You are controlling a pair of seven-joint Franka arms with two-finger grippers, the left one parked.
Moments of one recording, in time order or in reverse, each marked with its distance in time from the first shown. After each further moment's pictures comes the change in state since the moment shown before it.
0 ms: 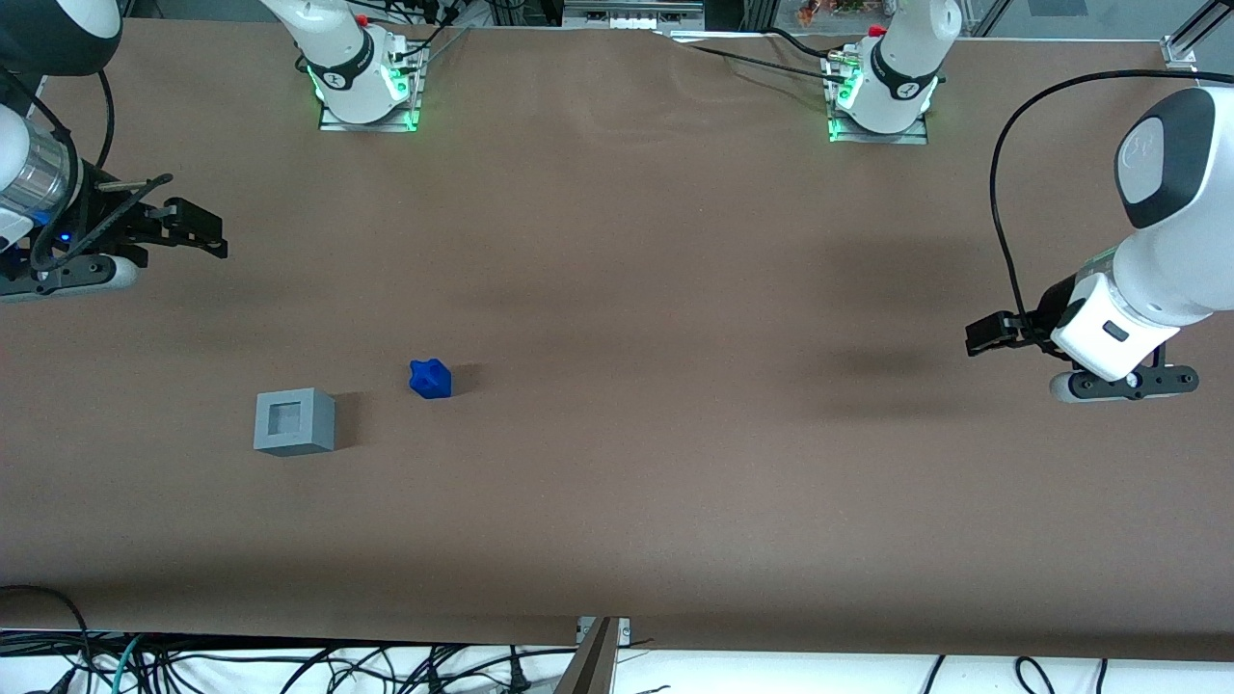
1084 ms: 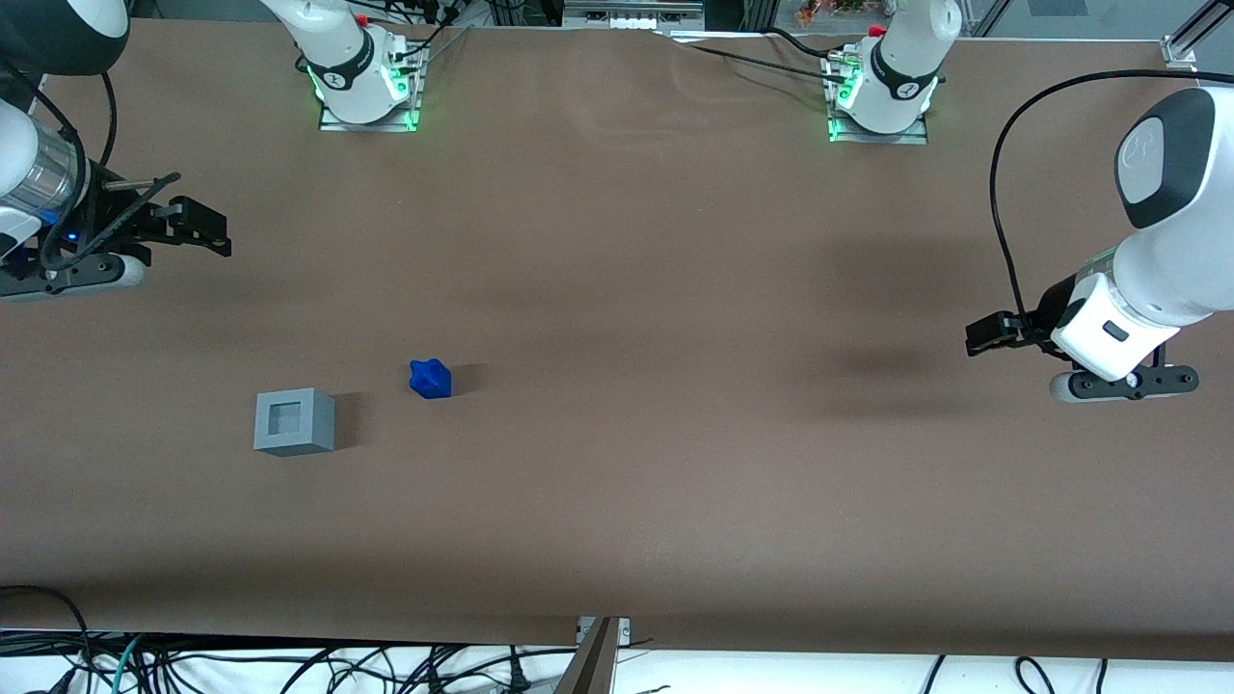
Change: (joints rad) arm 0.001 0.000 0.010 0.000 -0.009 -0.007 0.000
